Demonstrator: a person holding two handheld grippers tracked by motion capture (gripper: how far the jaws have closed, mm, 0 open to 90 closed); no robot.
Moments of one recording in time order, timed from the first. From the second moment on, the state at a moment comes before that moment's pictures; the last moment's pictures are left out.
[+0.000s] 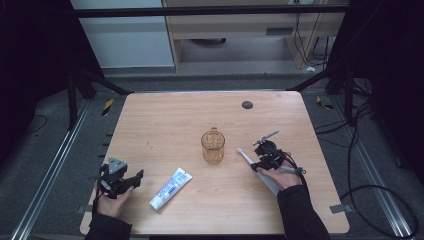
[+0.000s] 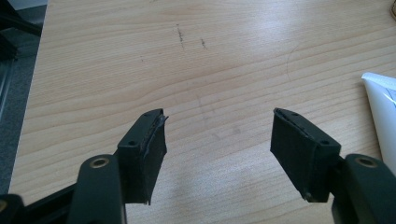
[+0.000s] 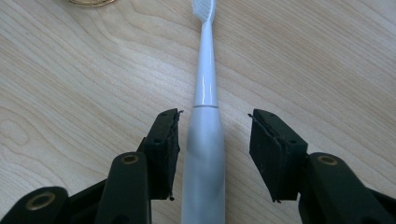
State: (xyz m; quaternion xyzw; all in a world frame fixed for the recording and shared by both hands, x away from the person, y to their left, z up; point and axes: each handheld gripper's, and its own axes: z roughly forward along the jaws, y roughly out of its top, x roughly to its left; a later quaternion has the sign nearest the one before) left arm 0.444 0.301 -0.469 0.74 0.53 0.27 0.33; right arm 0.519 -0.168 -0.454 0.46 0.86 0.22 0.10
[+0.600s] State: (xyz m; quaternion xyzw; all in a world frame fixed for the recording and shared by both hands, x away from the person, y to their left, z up) left arm 0.445 0.300 -0.469 0.74 0.52 0.27 0.32; right arm 0.522 -0.165 -0.463 0.46 0.86 0.20 0.09
